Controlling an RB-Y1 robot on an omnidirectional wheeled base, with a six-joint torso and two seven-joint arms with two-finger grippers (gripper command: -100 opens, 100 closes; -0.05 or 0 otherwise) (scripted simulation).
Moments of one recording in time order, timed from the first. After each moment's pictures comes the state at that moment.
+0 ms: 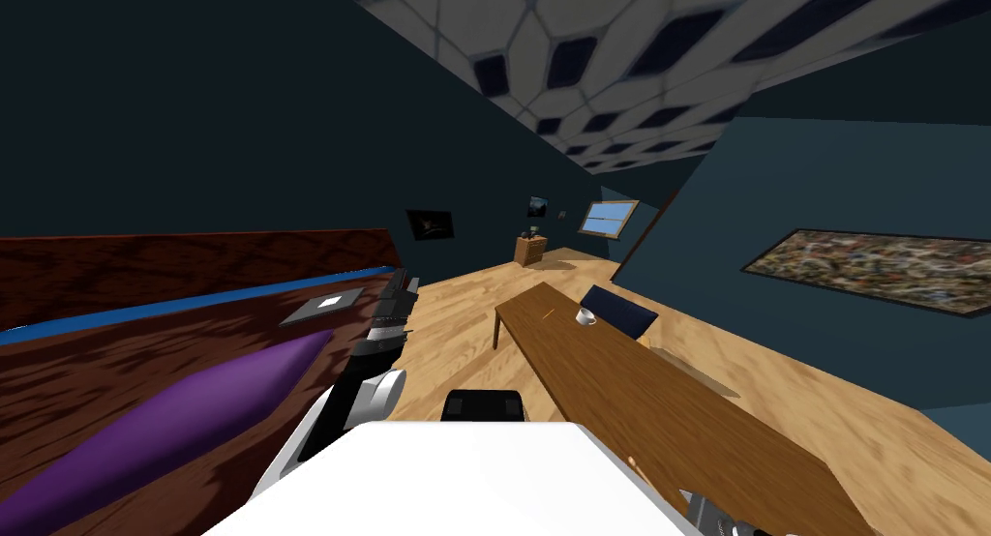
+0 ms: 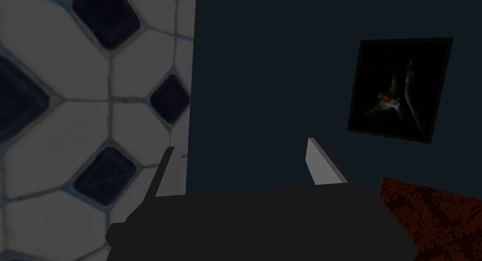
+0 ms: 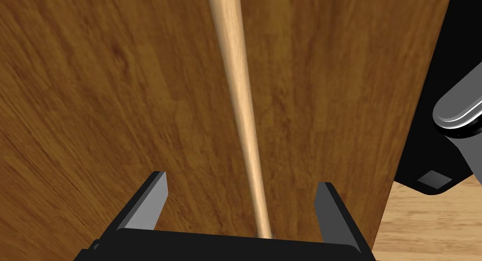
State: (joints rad) left arm 0.51 0.00 -0.02 -2.32 -0.08 -0.36 0.00; right arm 0.32 -1.01 0.66 -0.61 0.61 -0.58 0.39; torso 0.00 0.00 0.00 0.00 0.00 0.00
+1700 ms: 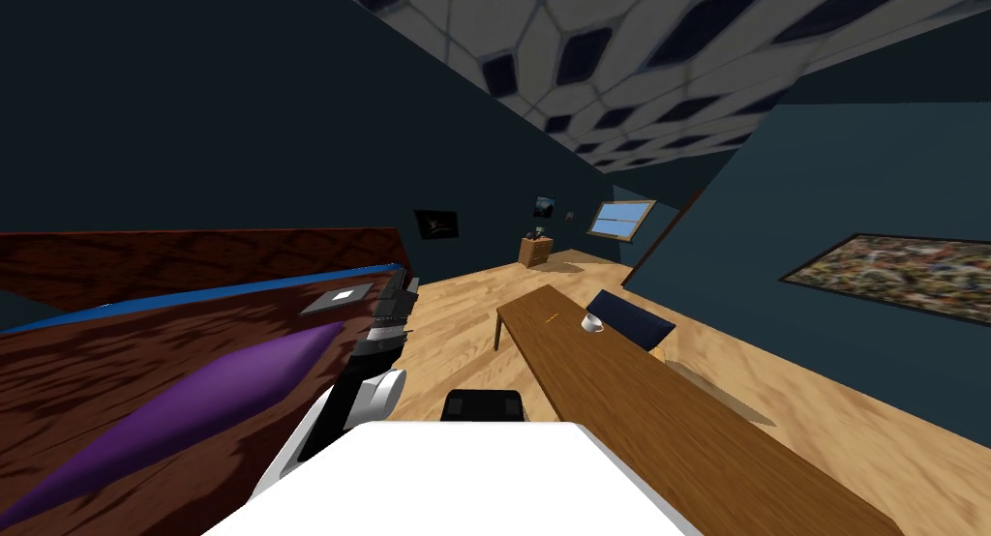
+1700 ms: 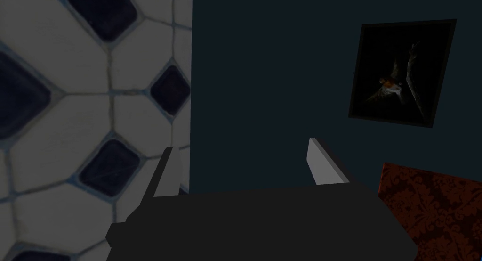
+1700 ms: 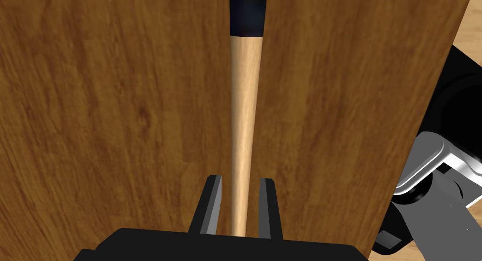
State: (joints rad) left arm 0.51 0.00 -0.02 -2.32 -0.08 -0.36 0.00; right arm 0.26 -0.93 0.79 -0.41 0.70 -0.62 0.45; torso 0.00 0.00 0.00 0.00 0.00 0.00
